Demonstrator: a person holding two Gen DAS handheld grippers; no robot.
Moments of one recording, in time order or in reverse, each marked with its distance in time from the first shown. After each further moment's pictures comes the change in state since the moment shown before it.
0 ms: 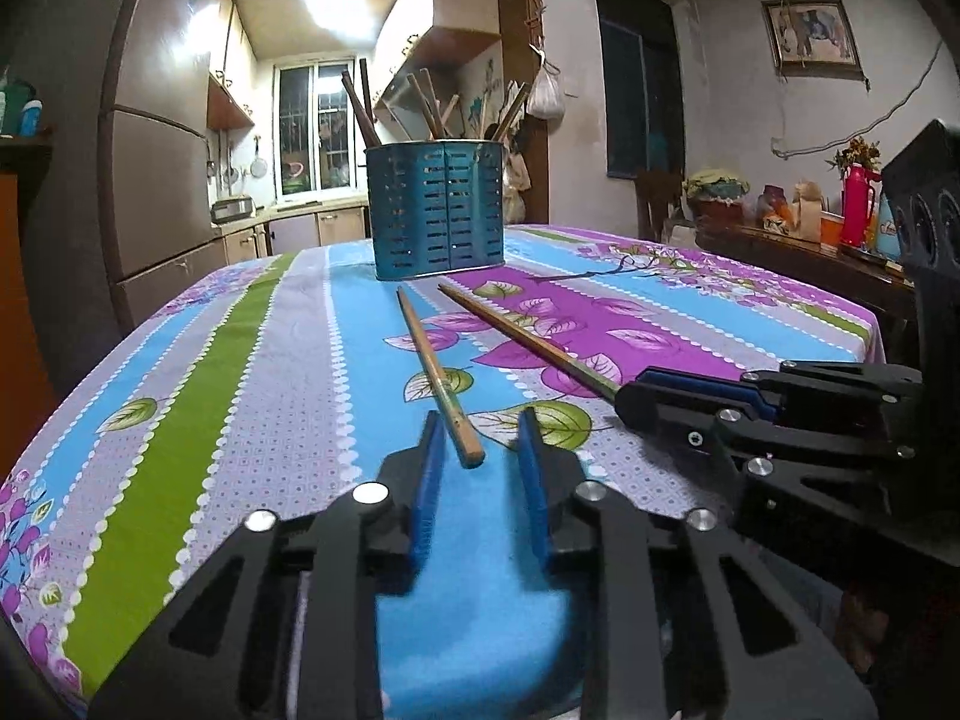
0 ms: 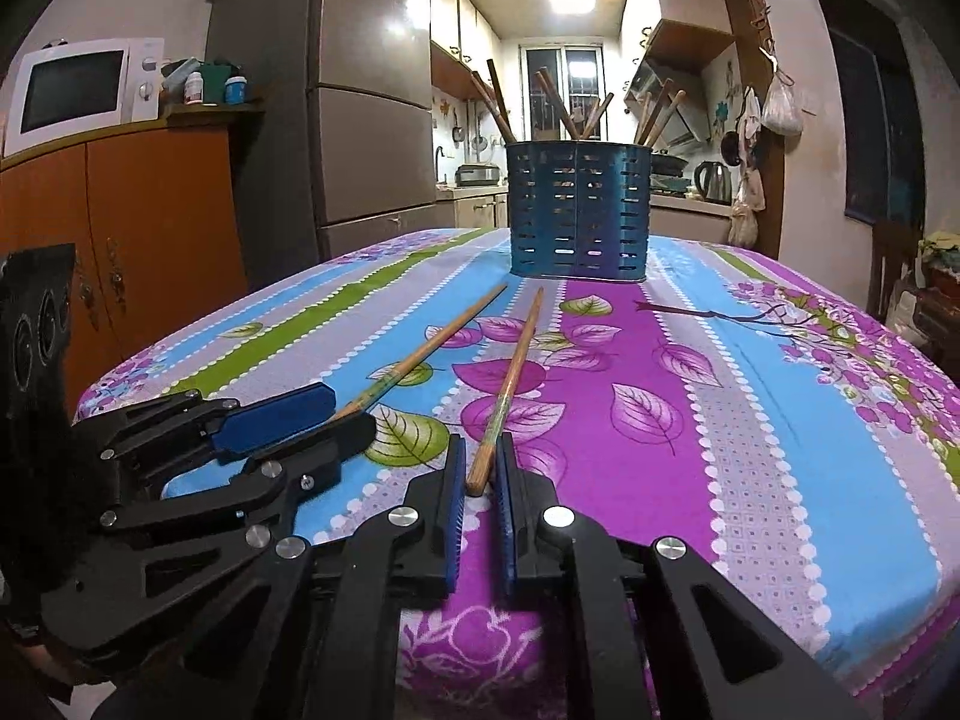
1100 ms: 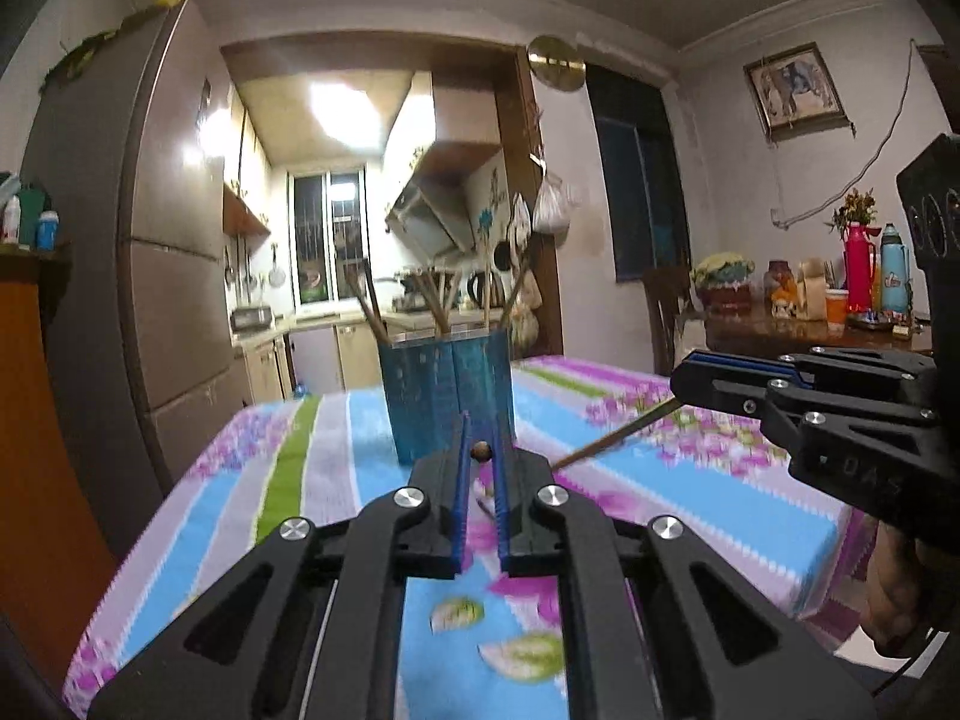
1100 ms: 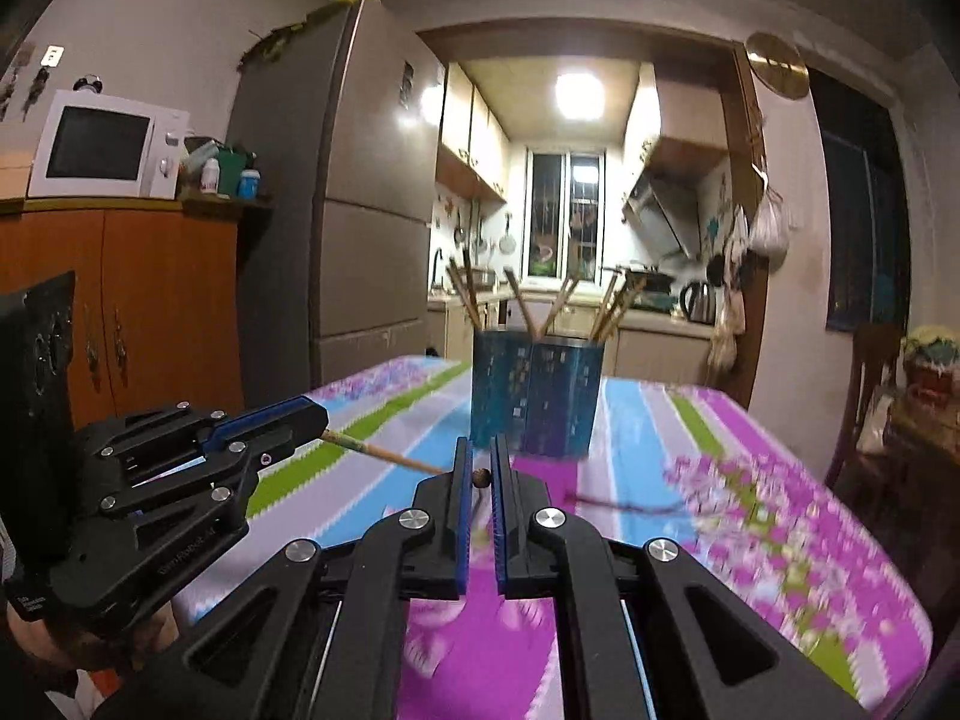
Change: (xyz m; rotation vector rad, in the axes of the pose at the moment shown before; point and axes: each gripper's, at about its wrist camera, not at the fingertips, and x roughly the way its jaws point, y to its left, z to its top) left arm -0.038 -0.015 0.099 0.057 -0.270 0.055; right arm -0.069 -0.036 0.091 -0.093 -0.260 -0.020
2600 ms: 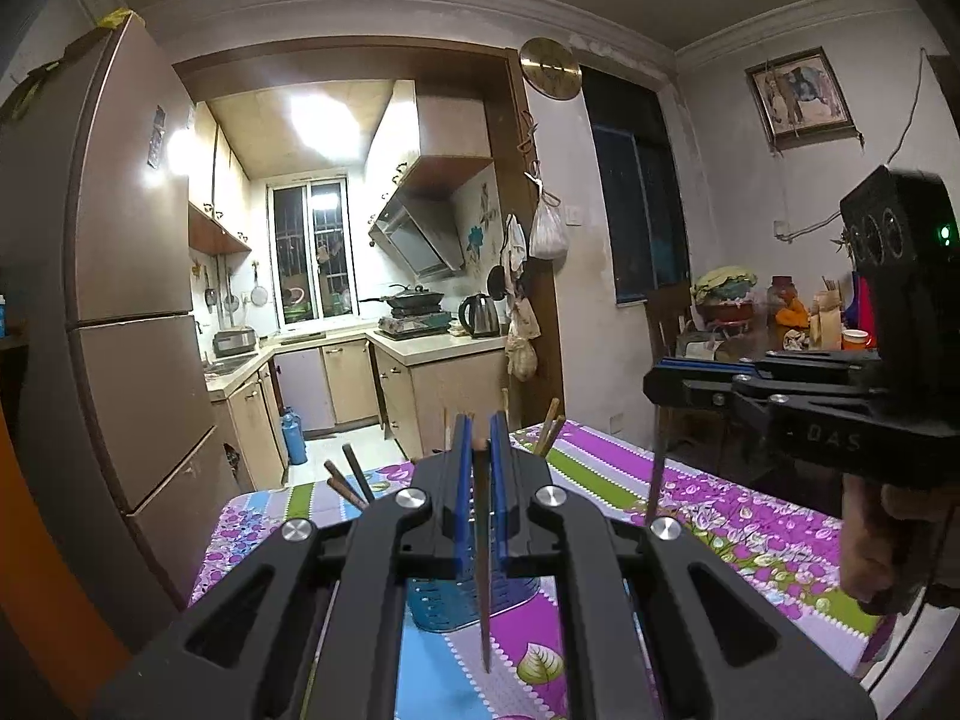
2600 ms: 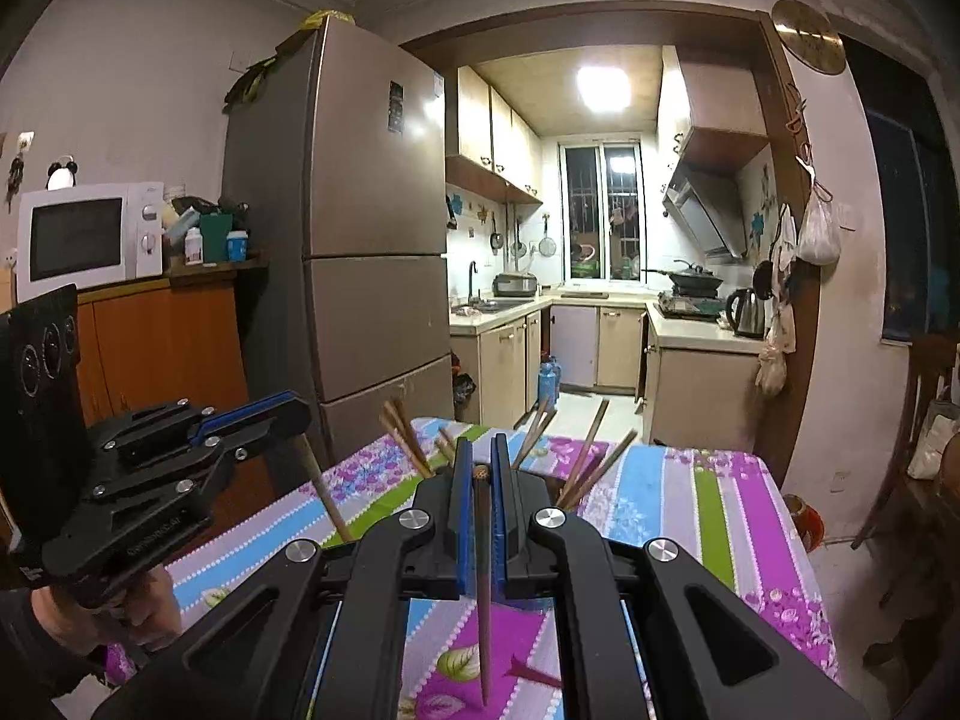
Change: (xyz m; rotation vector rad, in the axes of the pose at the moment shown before) left arm 0.098 0.020 0.142 0.027 0.023 -0.035; right arm 0.096 -0.103 0.148 0.053 0.021 0.147
